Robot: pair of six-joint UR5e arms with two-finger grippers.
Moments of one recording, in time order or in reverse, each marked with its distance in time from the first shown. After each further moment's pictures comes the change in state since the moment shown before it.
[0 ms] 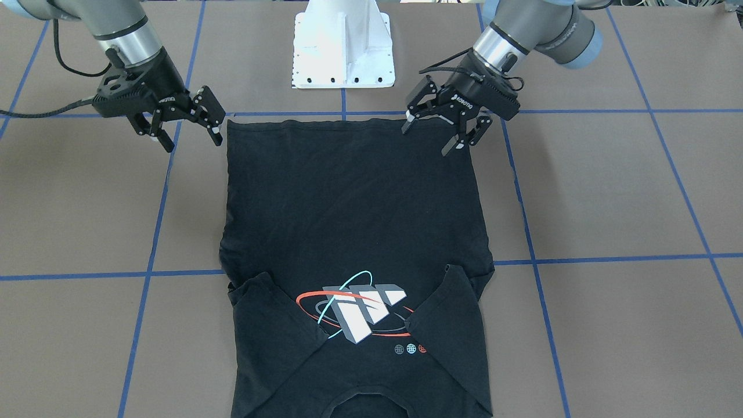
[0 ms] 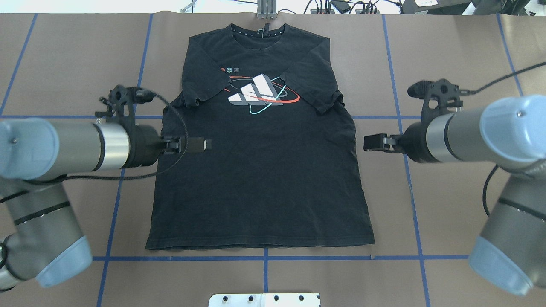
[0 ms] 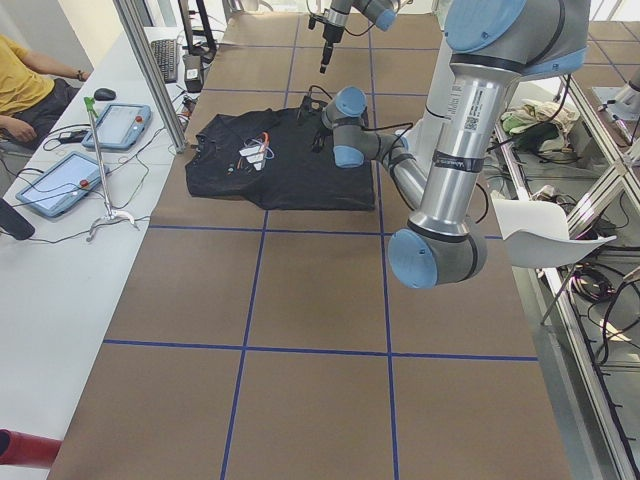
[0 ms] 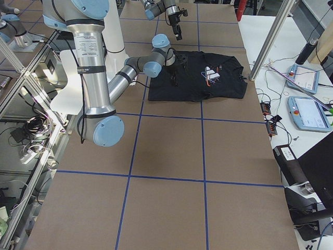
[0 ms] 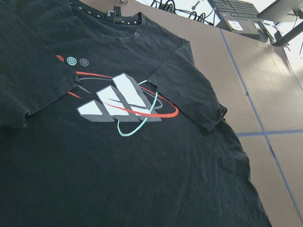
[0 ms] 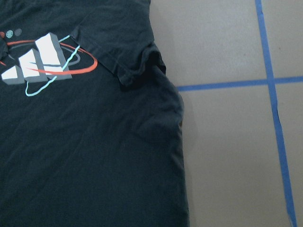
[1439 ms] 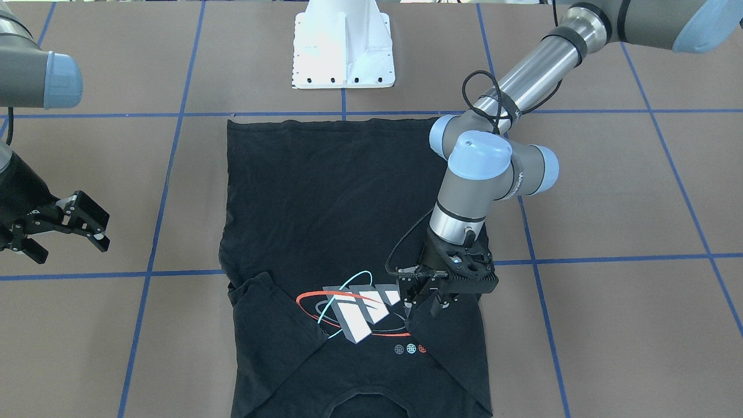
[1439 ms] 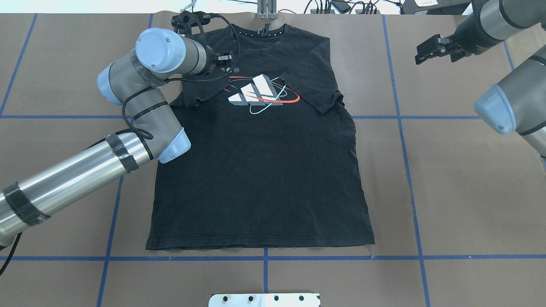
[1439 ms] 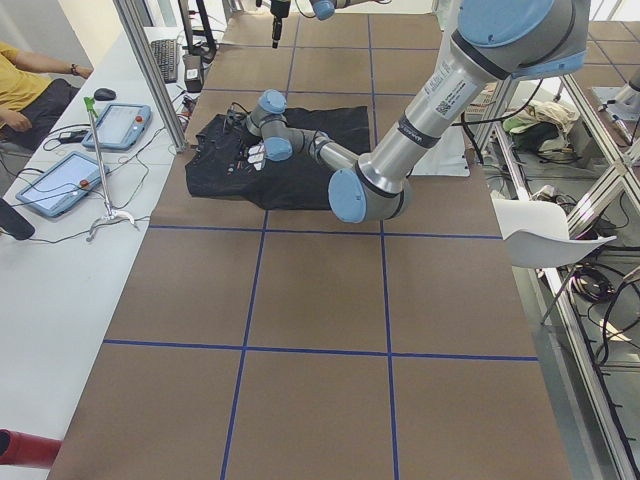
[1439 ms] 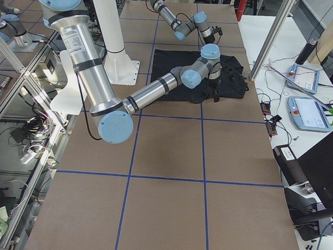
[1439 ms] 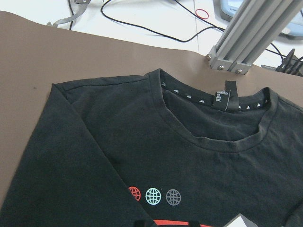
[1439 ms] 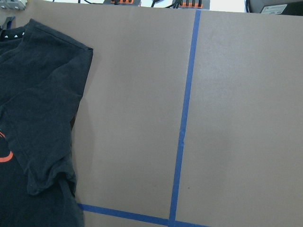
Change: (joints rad) left arm -0.203 -0.571 0.781 0.000 0.099 0.067; right arm 0.514 0.257 -0.466 -0.001 0.384 -0.560
